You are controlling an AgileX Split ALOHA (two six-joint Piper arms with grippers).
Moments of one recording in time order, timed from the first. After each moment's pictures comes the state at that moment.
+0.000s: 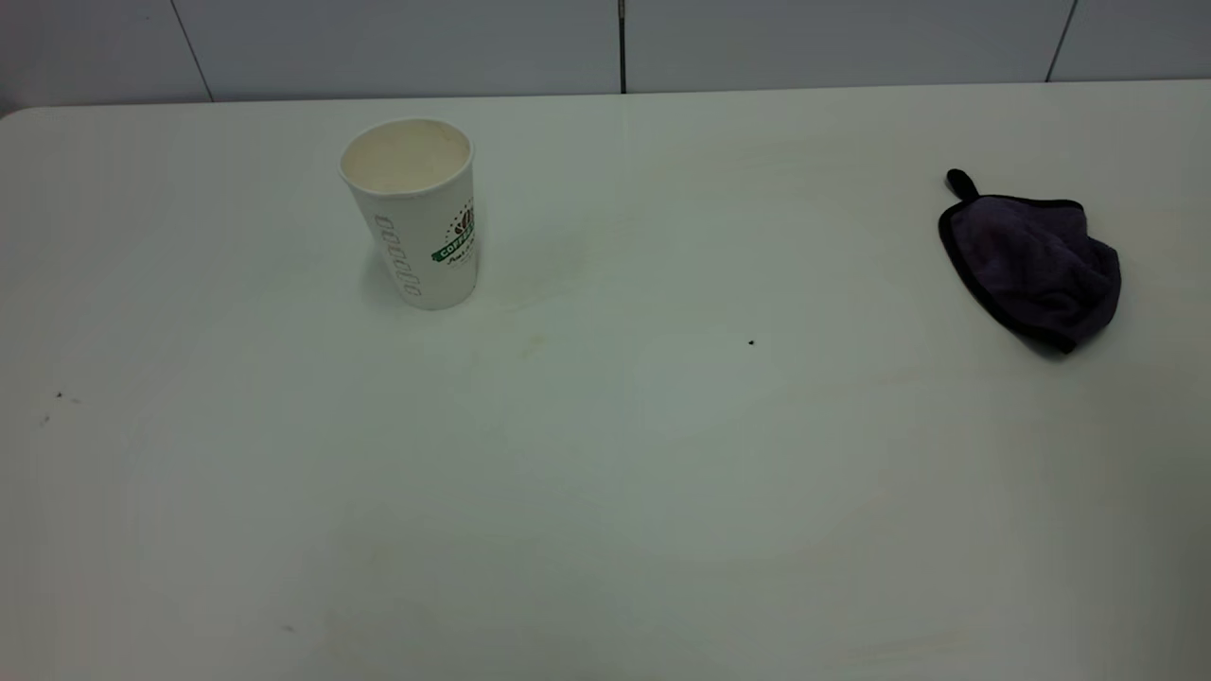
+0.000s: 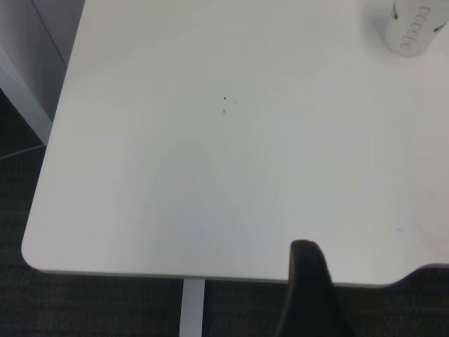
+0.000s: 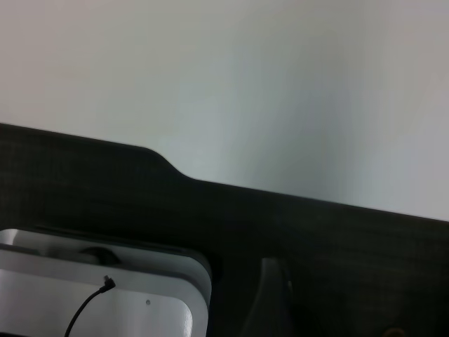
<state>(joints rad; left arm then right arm) -0.03 -0.02 -0.49 0.09 1.13 -0.08 0.08 0.76 -0.77 0.05 1.21 -0.08</state>
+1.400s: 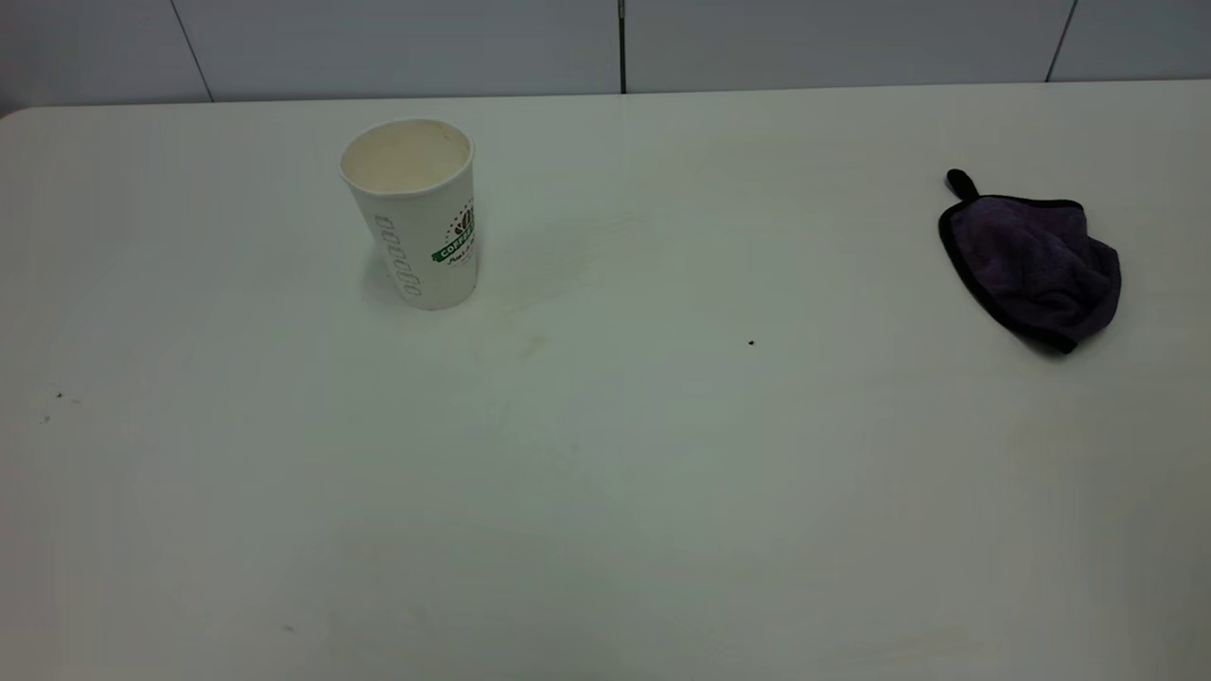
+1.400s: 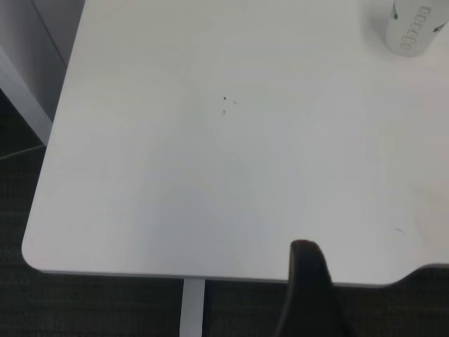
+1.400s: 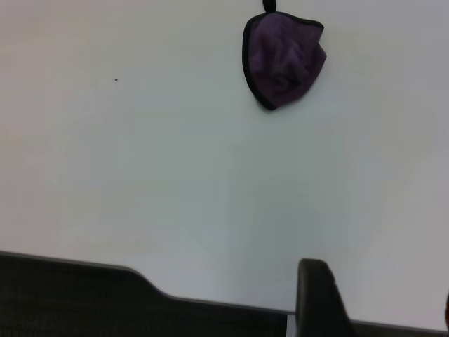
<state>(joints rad) -0.03 -0.02 -0.49 0.09 1.13 -0.08 0.08 0.09 -0.47 0.01 1.12 -0.05</state>
